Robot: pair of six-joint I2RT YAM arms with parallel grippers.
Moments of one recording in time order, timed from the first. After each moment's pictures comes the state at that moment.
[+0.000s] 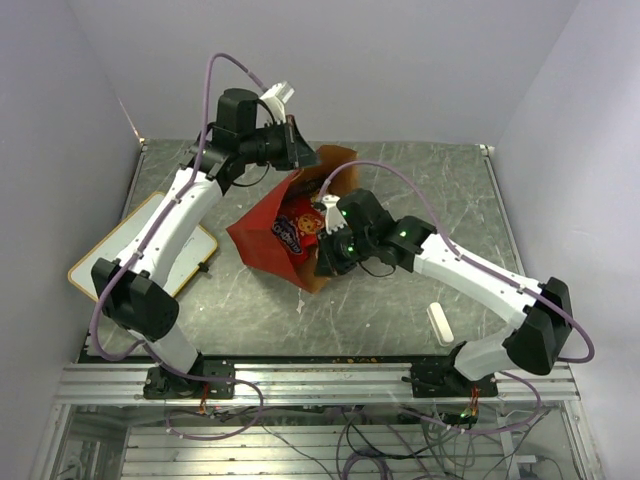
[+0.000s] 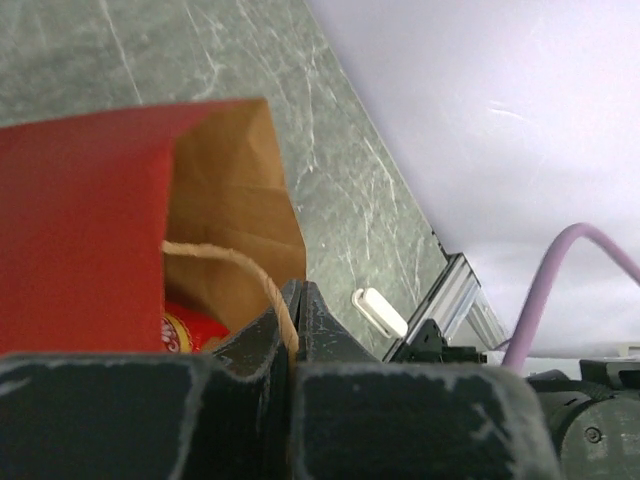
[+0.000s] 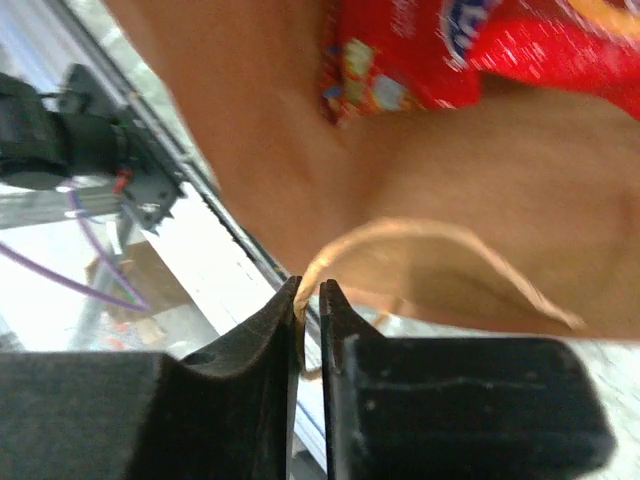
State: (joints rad) left arm -0.44 1.64 1.77 -0.51 0.55 -0.50; right arm 0.86 1.44 1.25 -0.59 -0.33 0.33
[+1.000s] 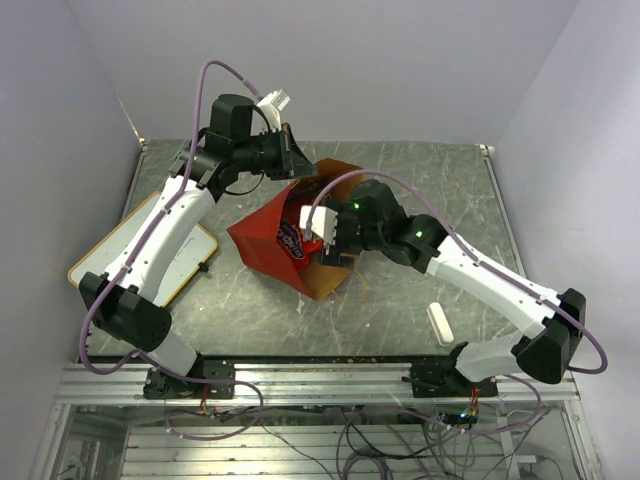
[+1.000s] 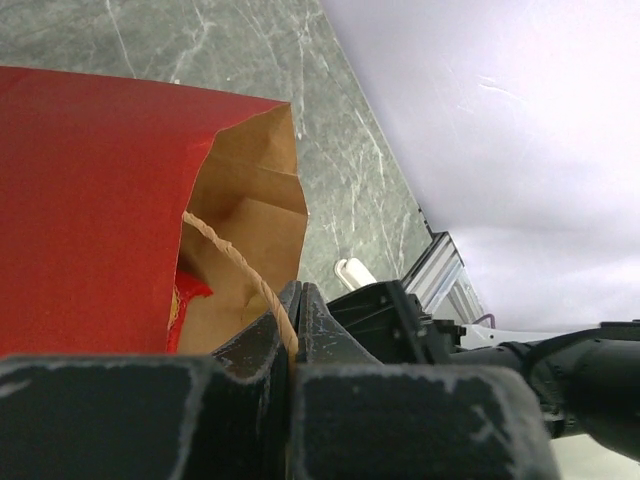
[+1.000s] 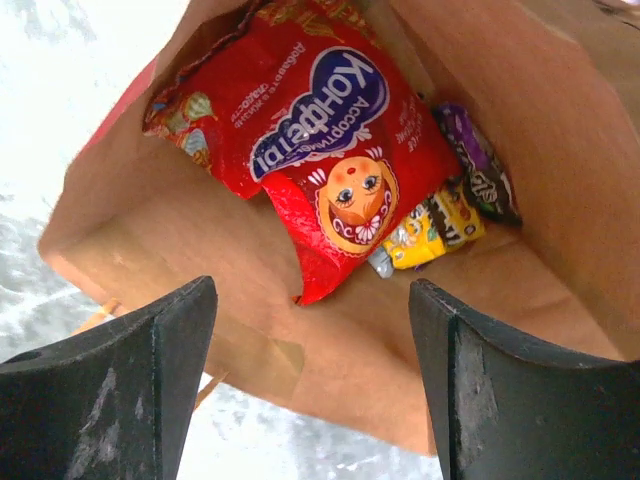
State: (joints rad) left arm -0.45 1.56 1.71 -0.59 0.55 -0.53; right arm 0.86 1.37 1.32 -0.60 -0.15 -0.69
